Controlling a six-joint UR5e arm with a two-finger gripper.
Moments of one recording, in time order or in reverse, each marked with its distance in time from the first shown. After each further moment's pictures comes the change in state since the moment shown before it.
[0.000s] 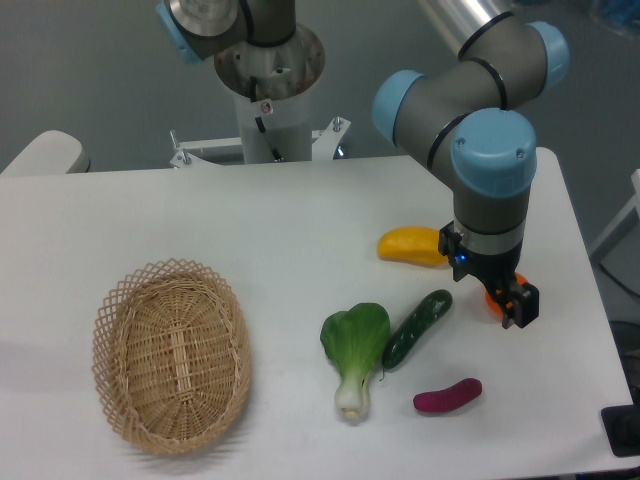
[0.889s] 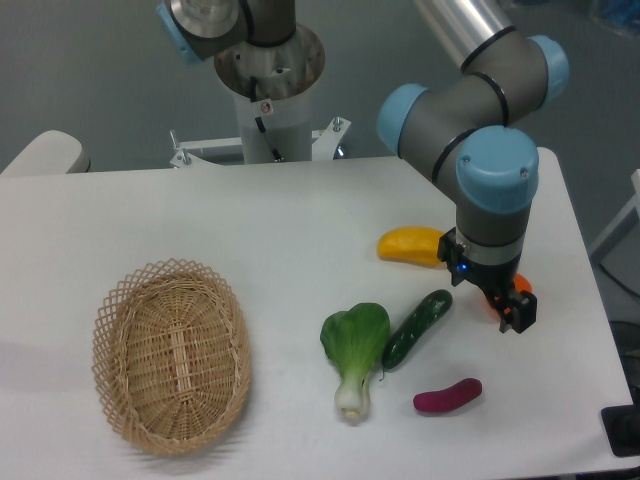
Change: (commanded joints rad) arm 0.020 -0.052 -0.017 0.011 -0.006 -0.012
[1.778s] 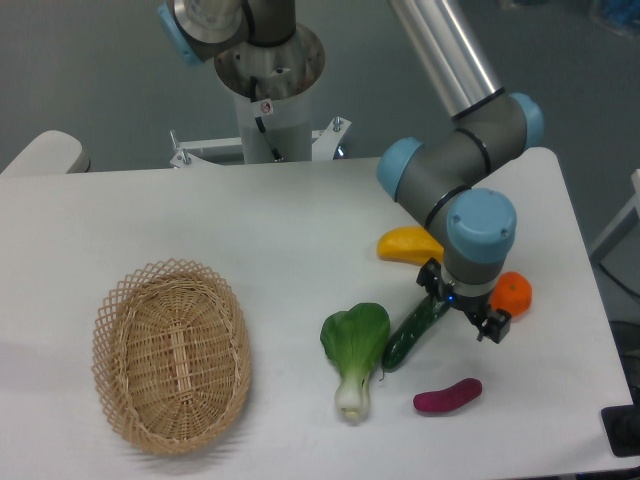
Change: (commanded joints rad) arm 0.006 -0.072 -0.210 0.170 -0.002 -0.221
